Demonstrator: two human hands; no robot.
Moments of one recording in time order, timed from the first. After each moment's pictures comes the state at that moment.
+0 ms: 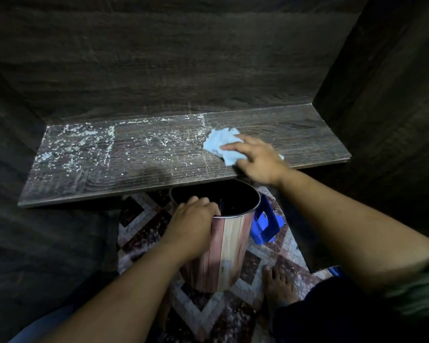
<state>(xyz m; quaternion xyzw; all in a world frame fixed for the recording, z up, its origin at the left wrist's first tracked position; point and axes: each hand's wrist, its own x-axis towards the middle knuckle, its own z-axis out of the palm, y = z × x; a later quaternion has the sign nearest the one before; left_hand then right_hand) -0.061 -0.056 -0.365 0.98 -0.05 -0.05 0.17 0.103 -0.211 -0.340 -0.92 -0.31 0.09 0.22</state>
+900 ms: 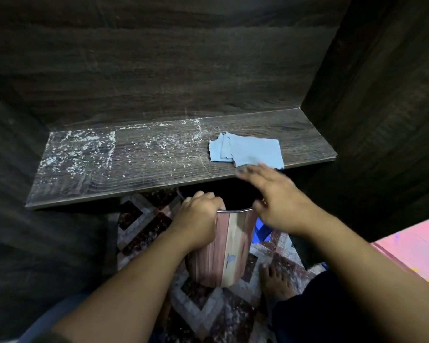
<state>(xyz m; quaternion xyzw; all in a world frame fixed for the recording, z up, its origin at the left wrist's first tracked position) -0.055 -0.061 -0.361 0.98 -0.10 -0.03 0.18 -0.004 -0.253 -0.300 -0.93 -0.31 0.08 0.16</state>
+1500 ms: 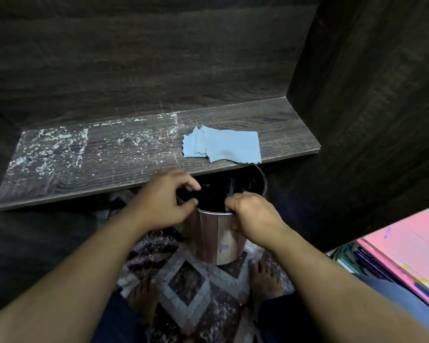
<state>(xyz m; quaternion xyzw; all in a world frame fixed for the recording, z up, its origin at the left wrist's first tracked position) -0.033 -0.051 -0.335 0.95 -0.08 0.01 0.29 -0.006 -0.273 -0.347 -0.93 -0.32 0.11 0.11</state>
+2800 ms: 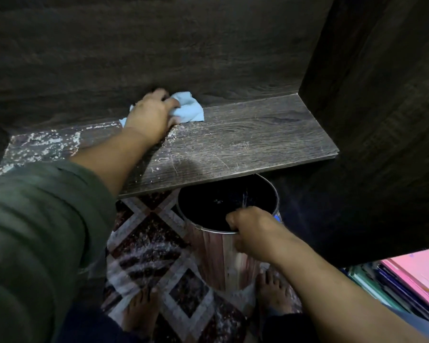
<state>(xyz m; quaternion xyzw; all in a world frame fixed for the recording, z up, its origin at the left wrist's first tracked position) 0.138 0.006 -0.316 0.99 -0.02 0.10 0.02 0.013 -0.269 -0.360 -0.92 -0.30 0.20 0.15</state>
